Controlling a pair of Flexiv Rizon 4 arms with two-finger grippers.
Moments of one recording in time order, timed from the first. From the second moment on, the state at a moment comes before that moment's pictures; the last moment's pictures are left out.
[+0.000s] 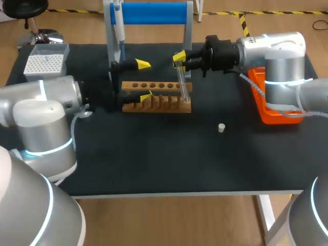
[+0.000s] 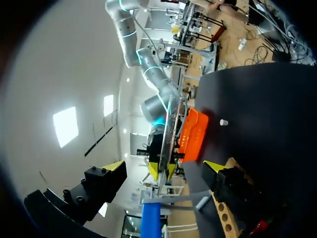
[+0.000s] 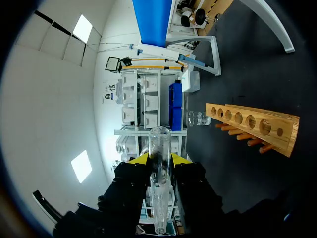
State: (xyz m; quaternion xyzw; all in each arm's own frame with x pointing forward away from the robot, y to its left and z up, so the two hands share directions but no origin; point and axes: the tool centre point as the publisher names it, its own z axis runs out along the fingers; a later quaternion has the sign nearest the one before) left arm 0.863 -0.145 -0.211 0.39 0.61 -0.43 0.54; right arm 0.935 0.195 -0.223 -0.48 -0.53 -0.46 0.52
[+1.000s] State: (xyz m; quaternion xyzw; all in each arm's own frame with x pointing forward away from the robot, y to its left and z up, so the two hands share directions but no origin) left arm 0.855 -0.211 -0.211 0.48 0.54 -0.47 0.51; right arm 0.935 0.195 -0.223 -0.48 -0.53 -0.46 0.52
